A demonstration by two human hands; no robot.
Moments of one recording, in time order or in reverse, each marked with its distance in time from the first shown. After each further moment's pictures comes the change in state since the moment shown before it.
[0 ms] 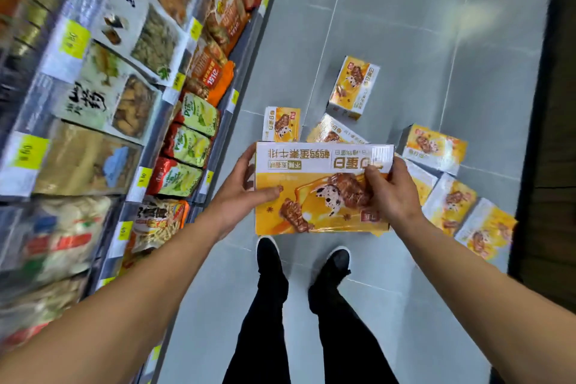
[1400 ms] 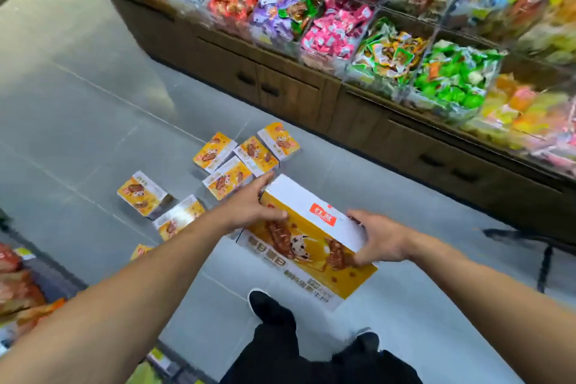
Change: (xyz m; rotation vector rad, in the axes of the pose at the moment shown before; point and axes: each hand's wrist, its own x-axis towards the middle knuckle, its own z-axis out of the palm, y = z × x) left_hand -0.255 0.052 0.248 1.317 -1.231 0.294; right_hand -0.509 0.095 -0.096 0.087 0.163 0.440
